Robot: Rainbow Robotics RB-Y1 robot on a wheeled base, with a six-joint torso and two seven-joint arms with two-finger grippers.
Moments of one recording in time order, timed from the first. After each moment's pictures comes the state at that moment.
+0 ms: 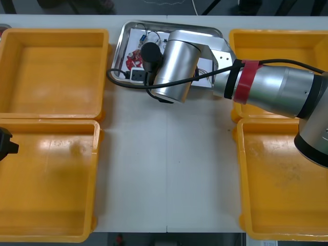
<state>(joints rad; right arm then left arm) -1.31 -0.41 1.17 -1.23 -0.63 1.13 1.76 -0.03 0.79 0.37 -2.32 0.88 1.91 -1.20</state>
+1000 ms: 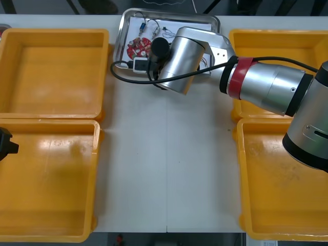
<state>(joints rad) -1.33 -0.35 1.18 -0.99 -0.59 0.88 1.86 -0.03 0.79 0.37 -2.32 0.88 1.91 -1.20</state>
